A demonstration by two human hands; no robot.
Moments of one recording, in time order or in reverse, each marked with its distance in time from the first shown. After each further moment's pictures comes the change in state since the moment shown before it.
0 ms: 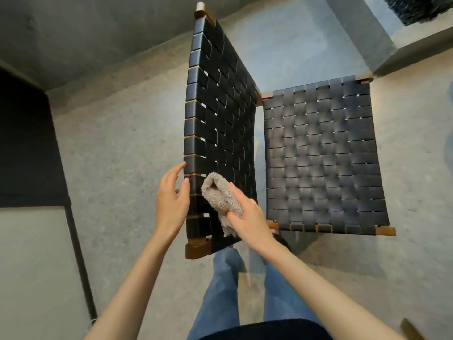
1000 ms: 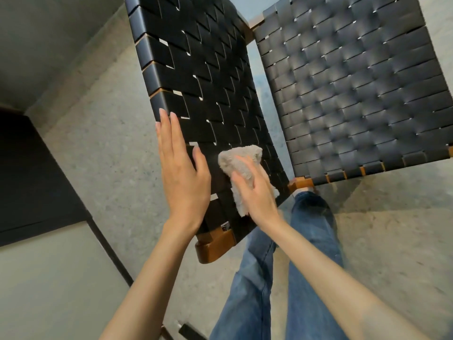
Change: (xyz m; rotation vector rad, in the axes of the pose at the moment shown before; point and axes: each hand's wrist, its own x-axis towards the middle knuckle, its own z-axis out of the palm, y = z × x) left_hand 0.018 -0.025 0.053 0.351 0.024 0.371; right_hand 0.044 0.099 0.087 0.305 0.388 0.203
